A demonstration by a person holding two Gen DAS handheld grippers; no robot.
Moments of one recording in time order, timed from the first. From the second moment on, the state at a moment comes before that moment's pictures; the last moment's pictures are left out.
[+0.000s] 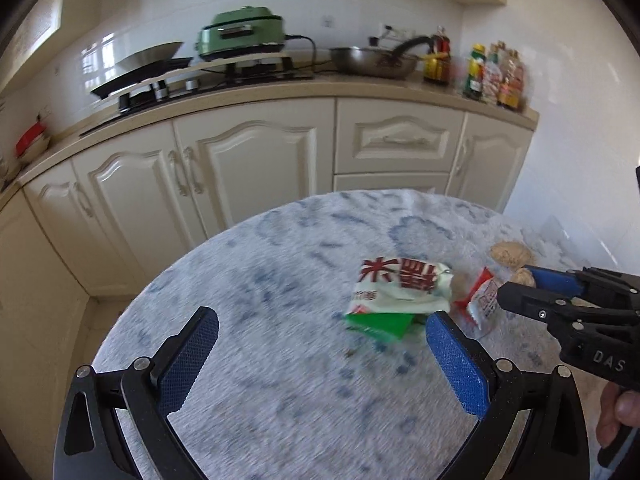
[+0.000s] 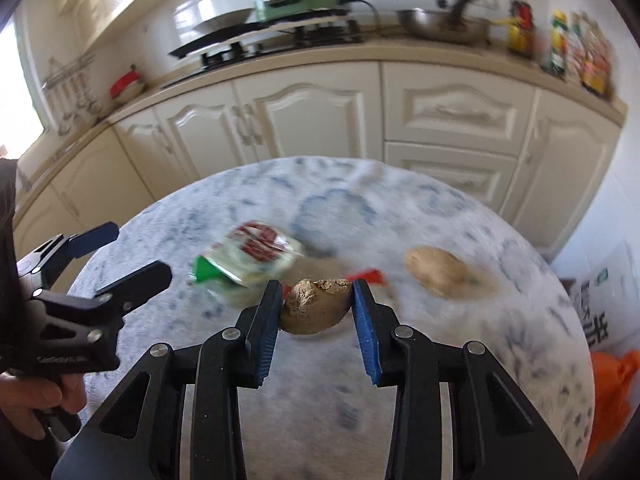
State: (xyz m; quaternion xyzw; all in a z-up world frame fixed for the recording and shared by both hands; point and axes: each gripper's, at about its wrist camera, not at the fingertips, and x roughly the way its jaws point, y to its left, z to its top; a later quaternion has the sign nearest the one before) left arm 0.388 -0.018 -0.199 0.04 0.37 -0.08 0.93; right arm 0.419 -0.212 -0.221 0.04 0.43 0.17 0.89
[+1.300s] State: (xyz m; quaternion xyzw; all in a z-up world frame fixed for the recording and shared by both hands) left arm 0.244 -0.036 -0.164 0.01 0.33 -0.13 0.93; right arm 0.293 -0.270 -0.189 0.08 0.40 0.15 0.90
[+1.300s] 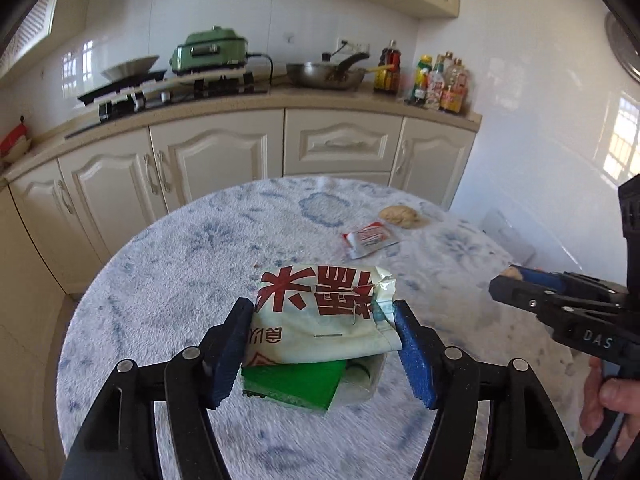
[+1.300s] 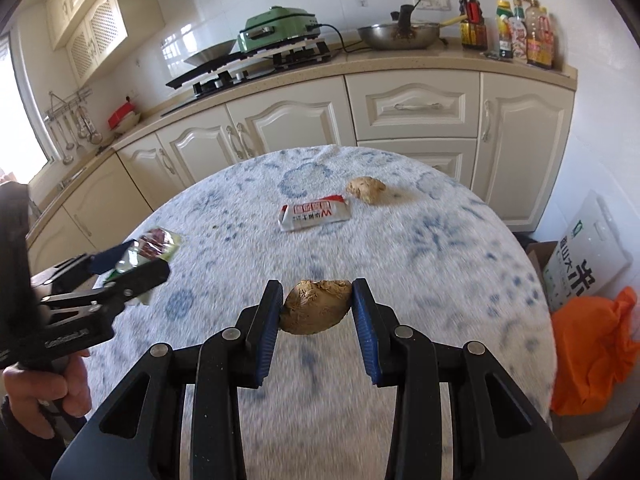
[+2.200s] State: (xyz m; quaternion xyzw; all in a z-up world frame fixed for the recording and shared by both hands) left arm 0.107 -0.178 -0.101 0.02 0.24 -0.27 0.93; right arm 0.167 -0.410 -0.129 0.10 0.32 0.04 0.94
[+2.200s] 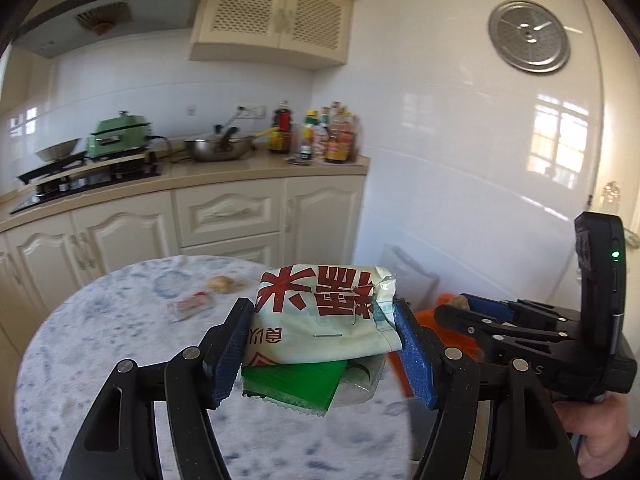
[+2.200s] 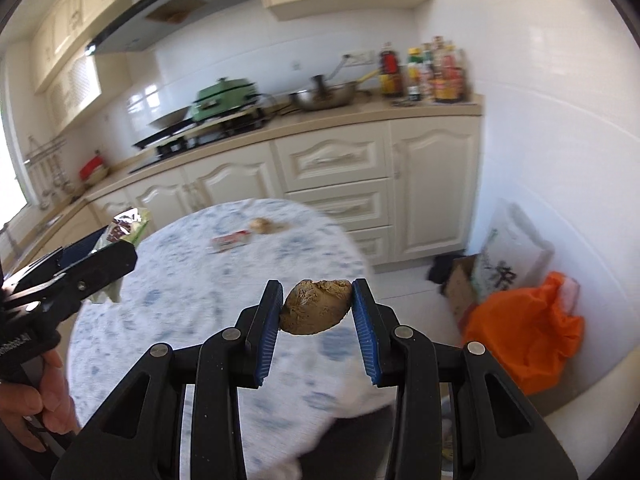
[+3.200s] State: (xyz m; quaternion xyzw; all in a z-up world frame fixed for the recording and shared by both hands) left arm 0.189 -0.483 -0.251 0.09 0.47 -0.43 0.76; right arm 0.107 -0.661 -0.305 0.26 0.43 -0.16 0.85
